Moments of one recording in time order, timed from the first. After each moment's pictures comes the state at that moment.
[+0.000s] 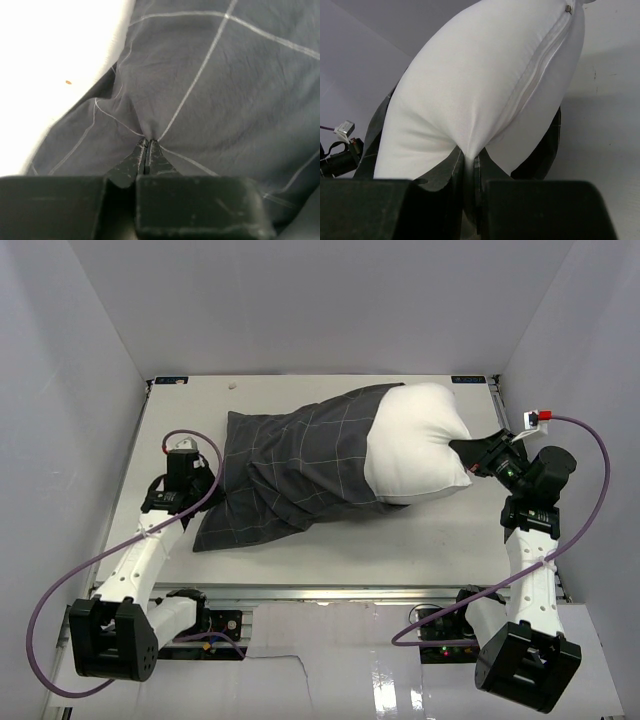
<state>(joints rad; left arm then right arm) -0.09 1.06 0.75 -0.48 -0.01 -0.55 -0.30 0.89 0.69 0.13 -0.81 0.64</state>
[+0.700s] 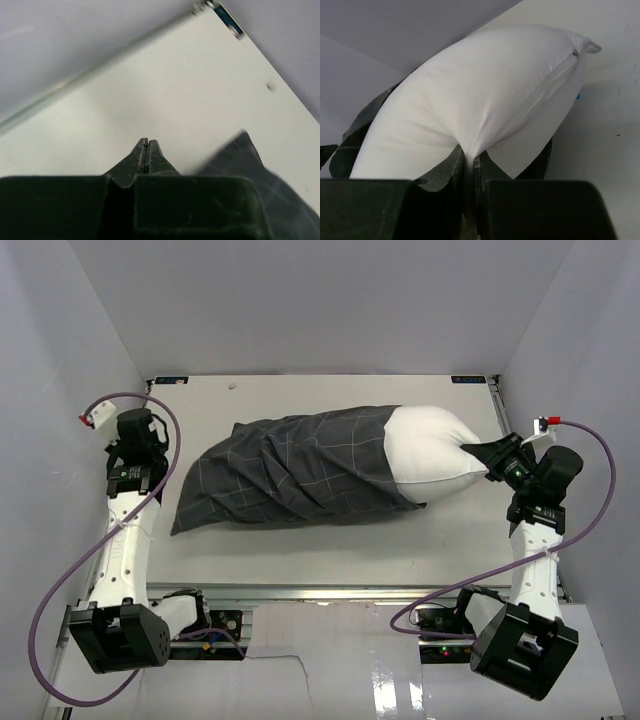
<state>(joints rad) 0.07 1.11 1.08 -0.45 -0.50 -0.56 -0.37 0.95 0.69 0.05 -0.81 0.65</state>
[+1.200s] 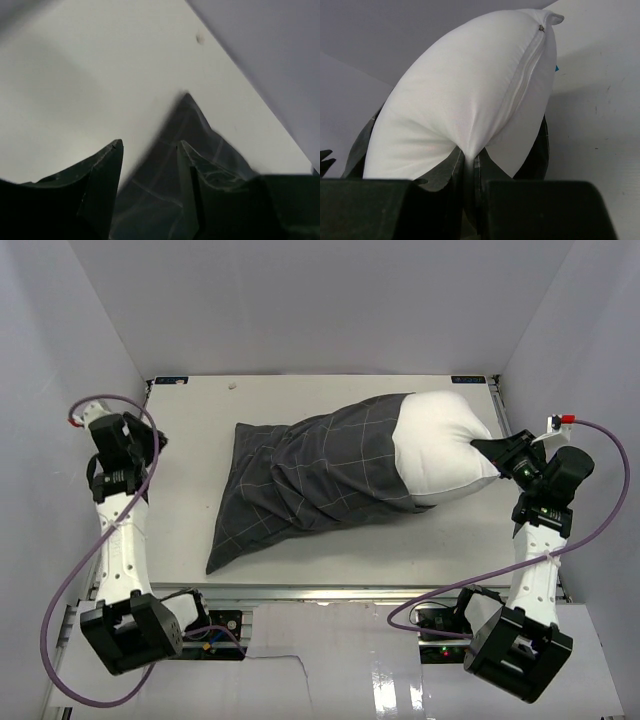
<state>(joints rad) 0.30 1.14 1.10 -0.39 -0.10 -0.58 -0.44 0.93 0.72 0.05 -0.78 0.62</state>
